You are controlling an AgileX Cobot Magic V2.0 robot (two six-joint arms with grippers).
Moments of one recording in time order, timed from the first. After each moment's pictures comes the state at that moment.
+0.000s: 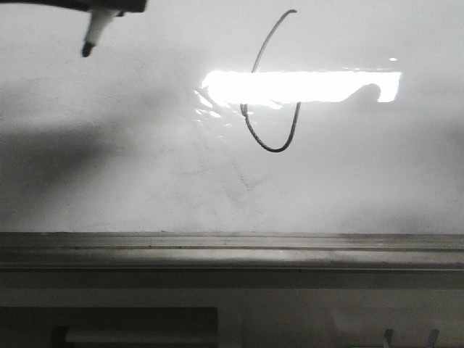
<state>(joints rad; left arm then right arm) -0.83 0.95 -0.61 -1.00 0.03 0.81 0.06 0.82 -0.82 0.74 1.01 -0.85</state>
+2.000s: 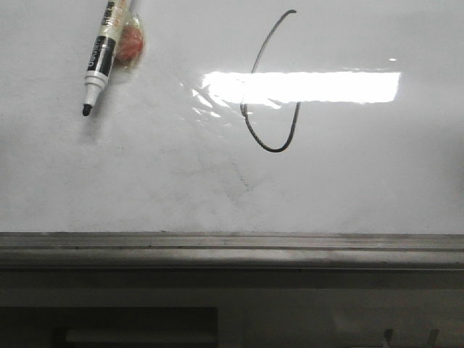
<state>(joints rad) -0.82 0.56 -0.47 -1.27 -0.14 1.22 0.03 0.53 -0.59 1.03 0.59 -0.97</state>
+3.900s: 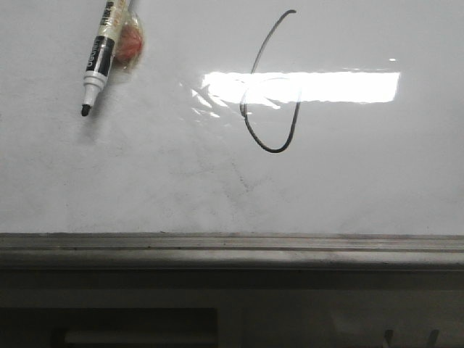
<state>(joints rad) -0.57 0.07 -0.04 -0.51 -0.20 0.53 0.03 -0.01 -0.18 1.09 0.46 -1.10</state>
